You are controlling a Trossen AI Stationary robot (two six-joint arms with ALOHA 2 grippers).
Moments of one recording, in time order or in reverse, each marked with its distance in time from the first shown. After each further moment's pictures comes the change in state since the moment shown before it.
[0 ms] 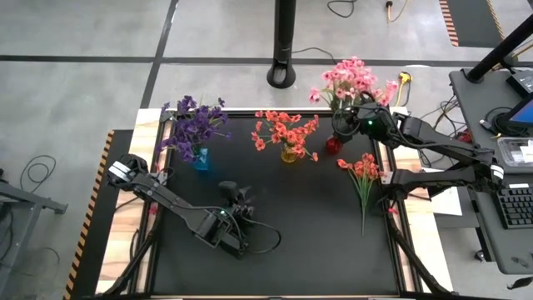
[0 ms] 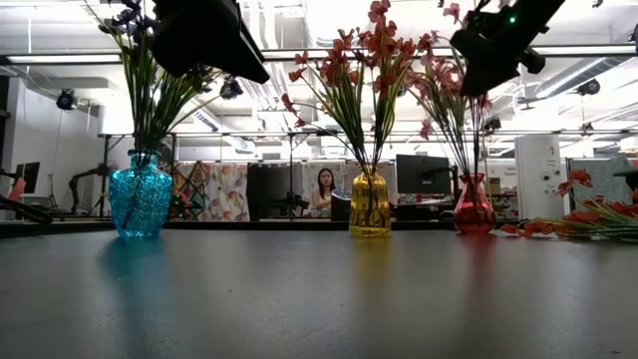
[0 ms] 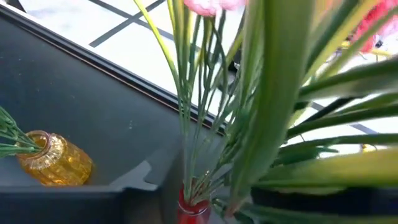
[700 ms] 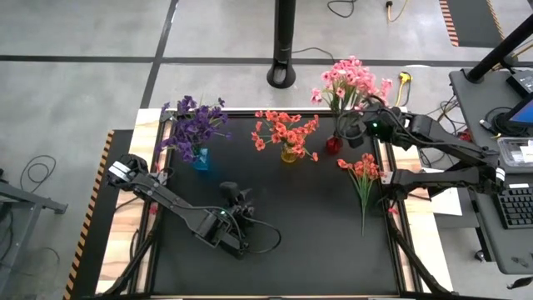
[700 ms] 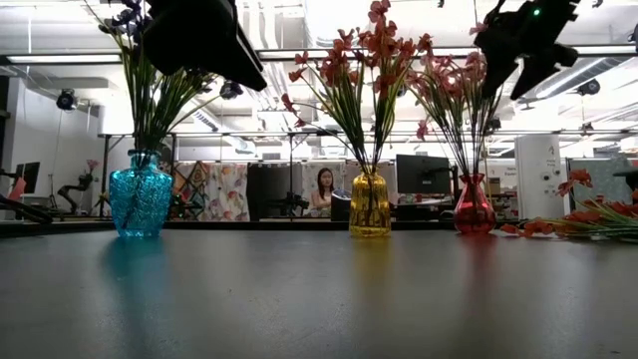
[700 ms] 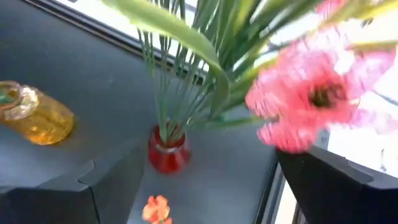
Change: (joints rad) left arm 0.000 0.000 0.000 0.001 0.072 -0.026; right arm 0.000 -0.031 0.066 -0.315 -0.019 0.139
